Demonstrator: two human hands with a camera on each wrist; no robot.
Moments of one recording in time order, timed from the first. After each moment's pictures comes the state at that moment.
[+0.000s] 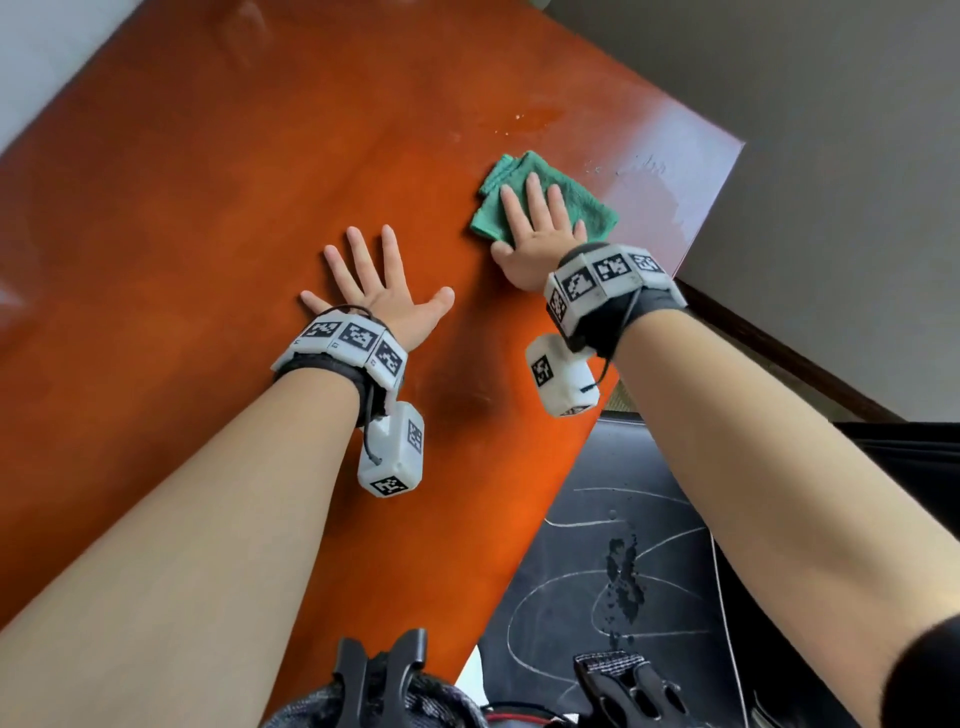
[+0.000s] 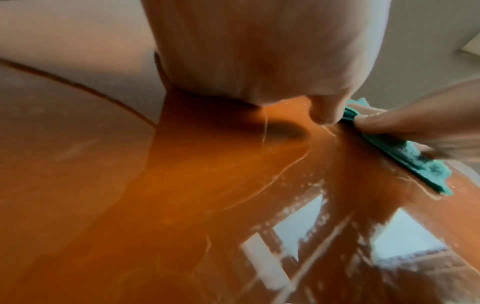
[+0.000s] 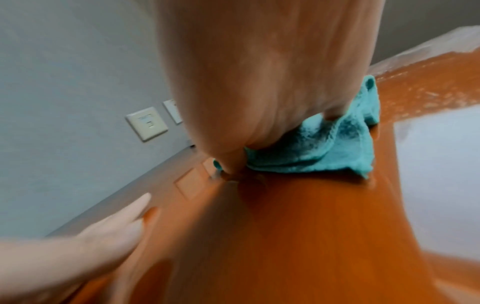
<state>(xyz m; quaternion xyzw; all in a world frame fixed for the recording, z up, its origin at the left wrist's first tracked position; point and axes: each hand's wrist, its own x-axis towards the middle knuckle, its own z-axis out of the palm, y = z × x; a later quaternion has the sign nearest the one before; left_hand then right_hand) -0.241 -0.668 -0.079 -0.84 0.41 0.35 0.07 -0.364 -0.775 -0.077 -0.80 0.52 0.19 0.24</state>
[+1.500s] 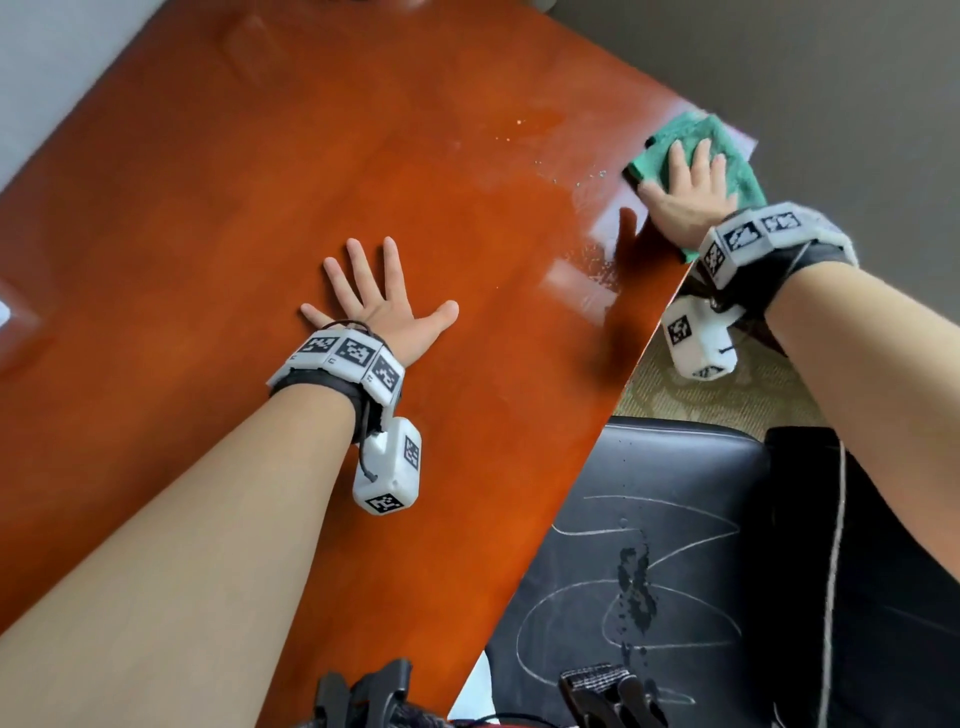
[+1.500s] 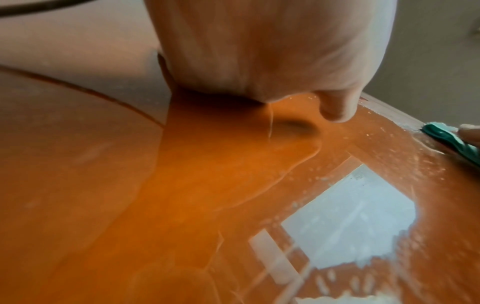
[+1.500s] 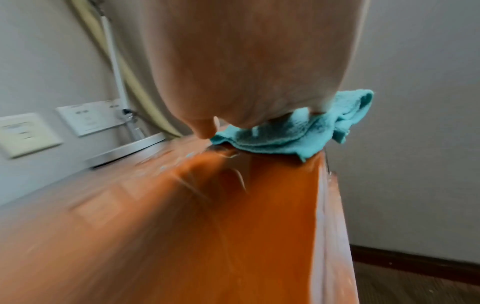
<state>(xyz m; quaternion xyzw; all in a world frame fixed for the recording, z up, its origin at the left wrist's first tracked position) -0.241 -0.669 -0.079 -0.84 0.41 0.35 0.08 -0.458 -0.865 -0.084 -0.69 0.68 0.06 0.22</state>
